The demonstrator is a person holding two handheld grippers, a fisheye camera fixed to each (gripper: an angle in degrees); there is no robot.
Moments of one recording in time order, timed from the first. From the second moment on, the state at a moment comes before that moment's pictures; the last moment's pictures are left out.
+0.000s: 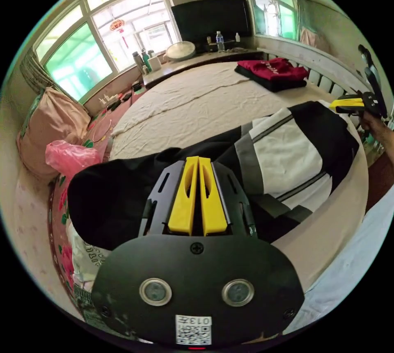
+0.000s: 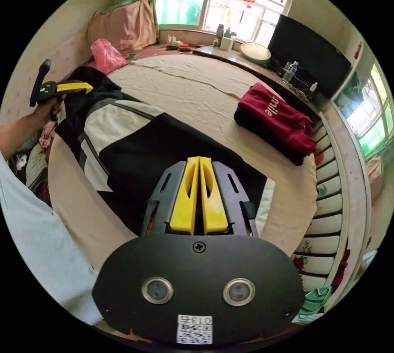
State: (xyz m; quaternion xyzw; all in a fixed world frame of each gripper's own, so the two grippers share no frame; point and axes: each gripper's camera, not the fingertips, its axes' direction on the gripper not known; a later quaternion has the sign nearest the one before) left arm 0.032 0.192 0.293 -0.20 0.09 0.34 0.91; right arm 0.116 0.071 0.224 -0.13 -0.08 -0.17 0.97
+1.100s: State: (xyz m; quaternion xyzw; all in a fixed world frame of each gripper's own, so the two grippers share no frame) left arm -0.270 0.180 0.356 -0.24 0.06 0.06 0.97; right arm -0.399 -0.089 0.299 -0.09 -0.29 -0.66 0.68
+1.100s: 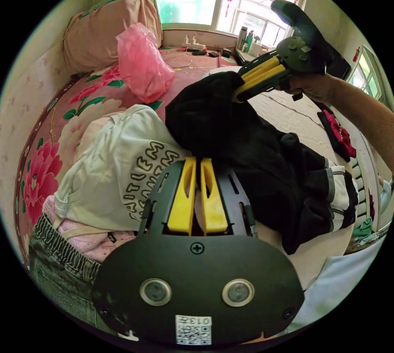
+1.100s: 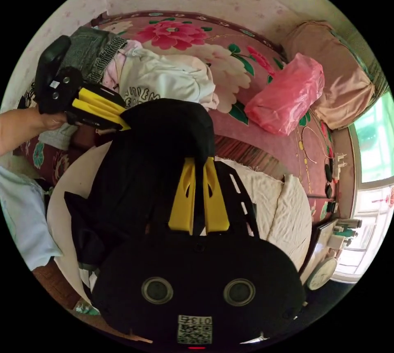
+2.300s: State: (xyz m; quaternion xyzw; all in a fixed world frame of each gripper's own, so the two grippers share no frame) left arm 0.162 0.339 0.180 -0.15 0.02 0.56 0.82; right arm -0.055 0.015 0.184 0.00 -0.27 -0.39 0.88
